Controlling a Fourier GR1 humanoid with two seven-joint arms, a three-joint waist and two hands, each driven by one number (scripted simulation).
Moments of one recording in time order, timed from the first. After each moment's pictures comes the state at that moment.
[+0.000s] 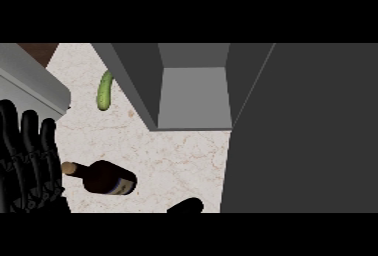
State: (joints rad) left arm -0.32 0.00 -0.66 -2.34 -1.18 0.58 1.18; right arm 0.05 -0.20 0.06 -2.40 -0.25 0.06 0.33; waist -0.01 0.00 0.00
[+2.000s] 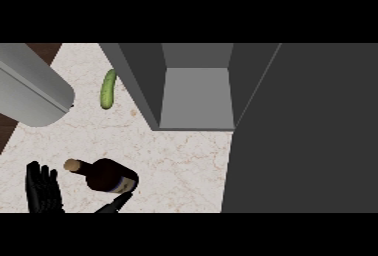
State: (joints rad) left arm 0.38 0.26 -0.41 -1.95 0.05 0.97 -0.07; right arm 0.15 -0.14 -0.04 -2.38 -0.33 0.26 0.29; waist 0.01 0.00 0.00
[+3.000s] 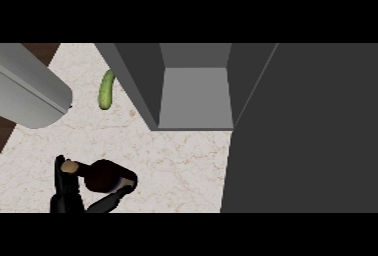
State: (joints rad) left arm 0.26 0.13 -0.16 -1.44 0.31 0.57 -0.47; right arm 0.12 -0.12 -0.01 -2.38 -0.34 0.25 0.34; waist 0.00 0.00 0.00
